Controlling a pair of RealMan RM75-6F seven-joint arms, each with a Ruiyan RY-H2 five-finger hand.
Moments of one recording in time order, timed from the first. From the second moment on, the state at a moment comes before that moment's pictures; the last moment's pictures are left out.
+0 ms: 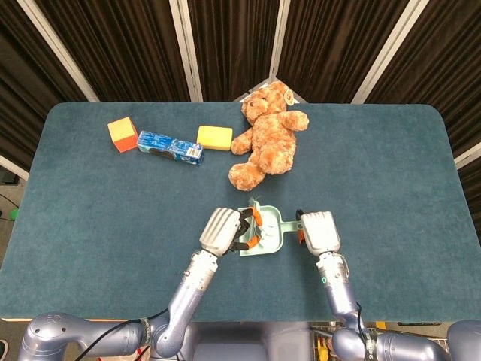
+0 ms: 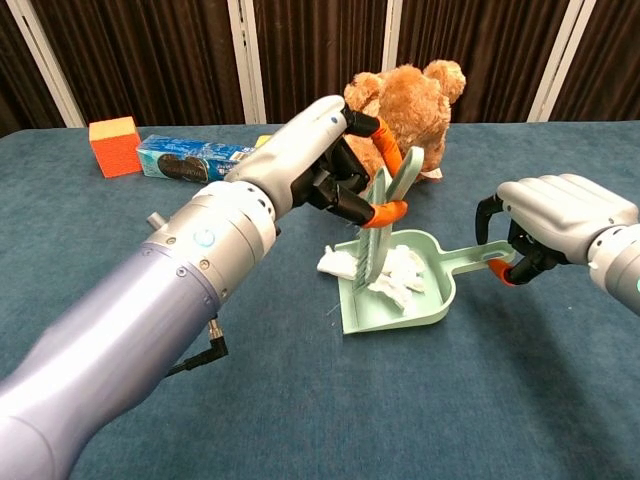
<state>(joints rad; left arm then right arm) -0.78 -2.06 -0.32 -1.45 1.26 1.23 0.21 0.56 -1.69 0.16 -1.55 -1.01 1.26 -0.75</state>
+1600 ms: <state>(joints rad) -0.78 -2.08 -0.31 -1.30 1.30 1.23 0.18 0.55 -1.68 0.15 -1.56 -1.01 1.25 -0.75</state>
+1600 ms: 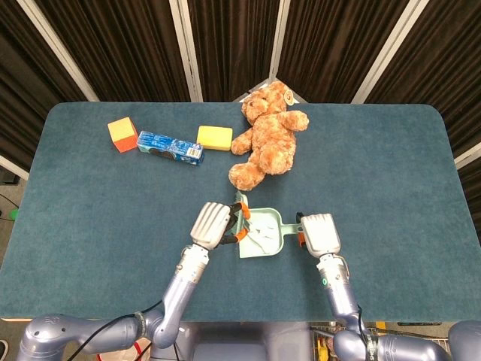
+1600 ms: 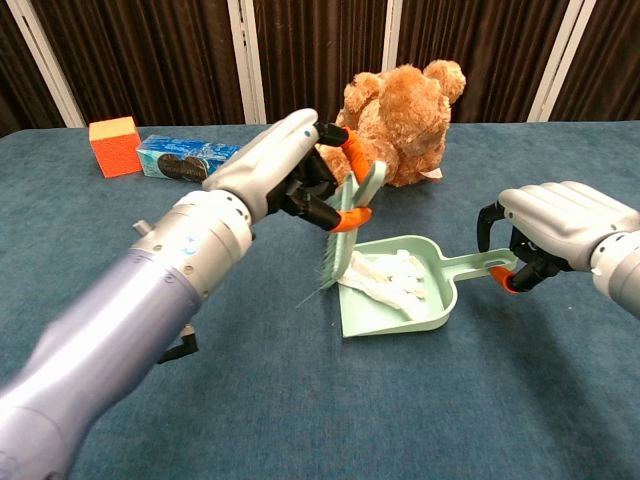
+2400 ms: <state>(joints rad) -0.78 -2.01 -0.35 -1.41 1.36 1.29 0.19 0.53 -1.64 0.14 -1.58 -0.99 1.26 -0.77</state>
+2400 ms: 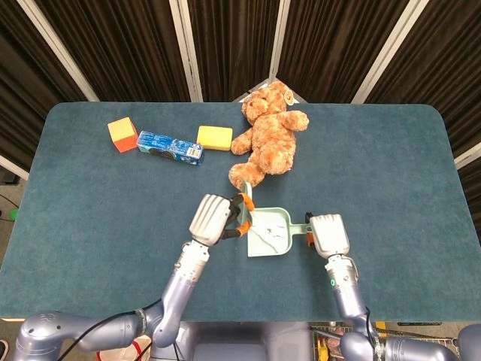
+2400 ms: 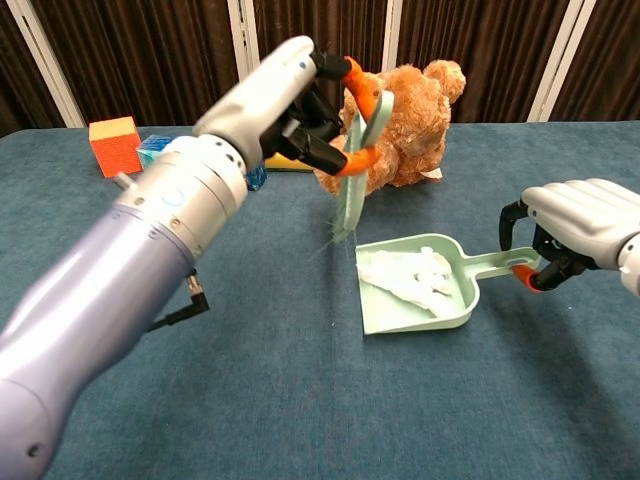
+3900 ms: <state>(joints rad) -0.64 -1.43 -0.13 -1.87 1.02 1.18 0.84 0.38 -1.33 0.11 -1.67 -1.13 1.38 -0.53</state>
